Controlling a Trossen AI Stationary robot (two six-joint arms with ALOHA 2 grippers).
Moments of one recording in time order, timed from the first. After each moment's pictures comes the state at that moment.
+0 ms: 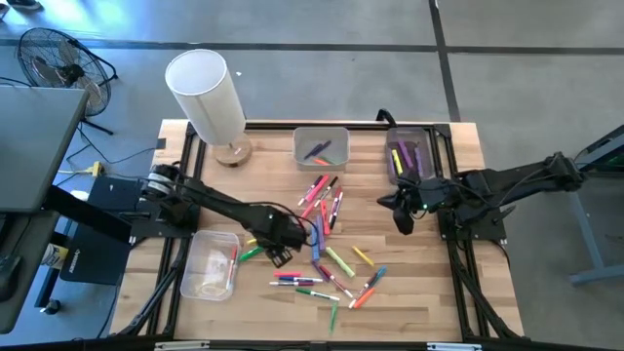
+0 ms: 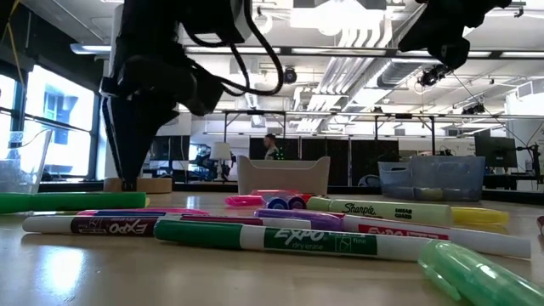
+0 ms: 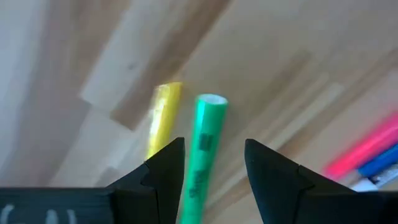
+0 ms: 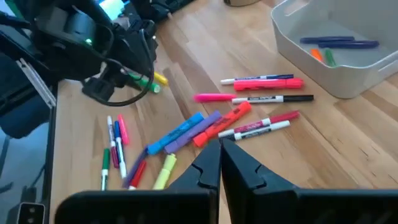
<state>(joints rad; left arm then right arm) -0.26 1.83 1.28 -1.00 0.01 -0.92 0.20 0.85 0.76 -0.50 0.30 0.66</state>
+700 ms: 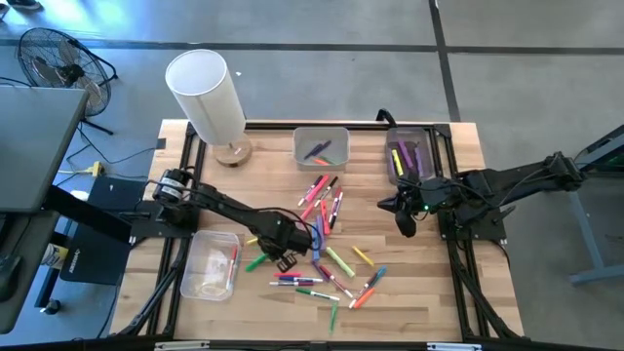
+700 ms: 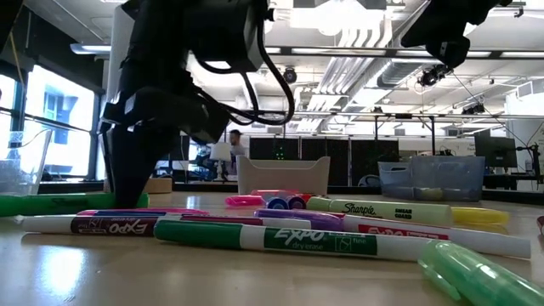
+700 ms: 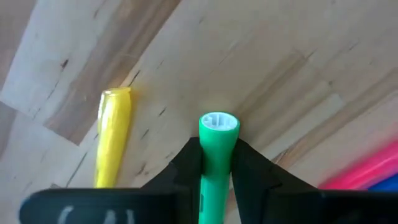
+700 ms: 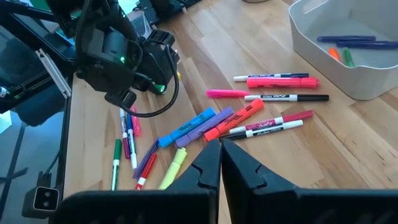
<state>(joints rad) -0.27 1.95 1.28 -0.92 0.09 -0.97 0.21 0.85 0.76 -0.49 0.25 0.62</state>
